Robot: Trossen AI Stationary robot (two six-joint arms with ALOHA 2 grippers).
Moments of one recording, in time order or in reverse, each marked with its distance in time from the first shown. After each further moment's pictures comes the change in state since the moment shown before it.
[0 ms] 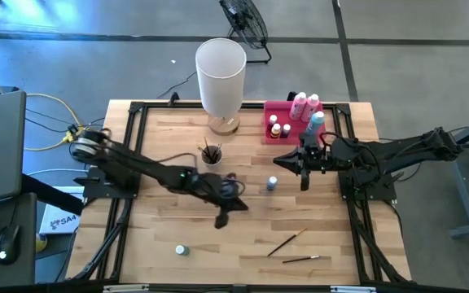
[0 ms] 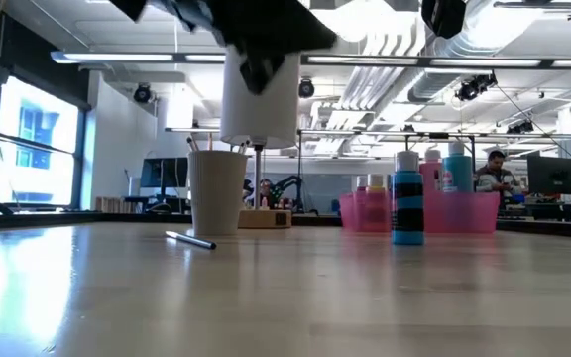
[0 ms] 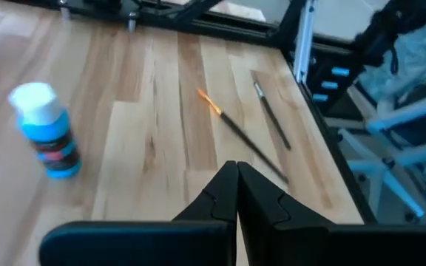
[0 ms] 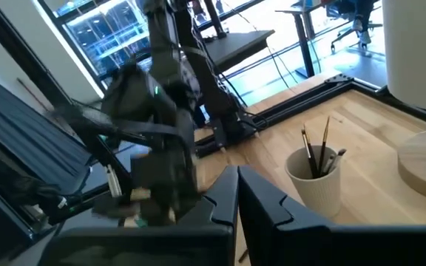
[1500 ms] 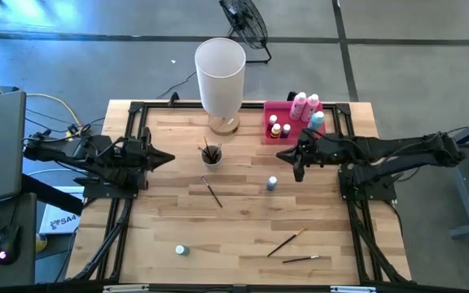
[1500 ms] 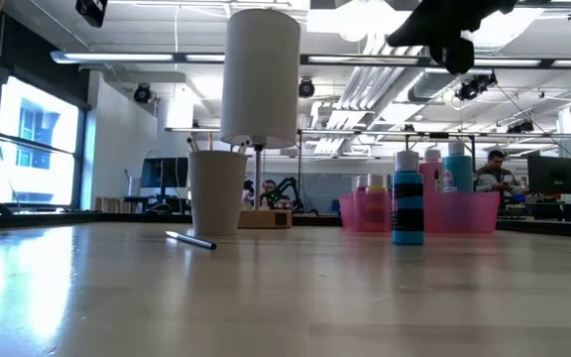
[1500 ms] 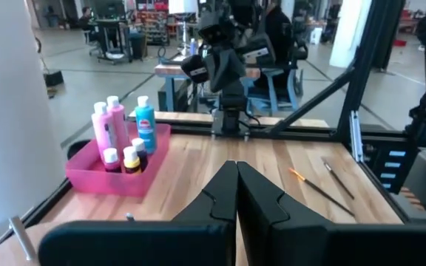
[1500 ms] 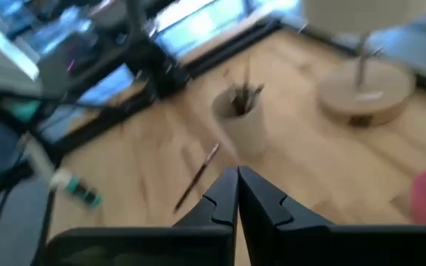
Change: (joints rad) left arm 0.000 -1.229 -0.416 -0.449 -0.362 0.227; right arm -0.131 0.003 0.000 -0.259 -0.009 0.065
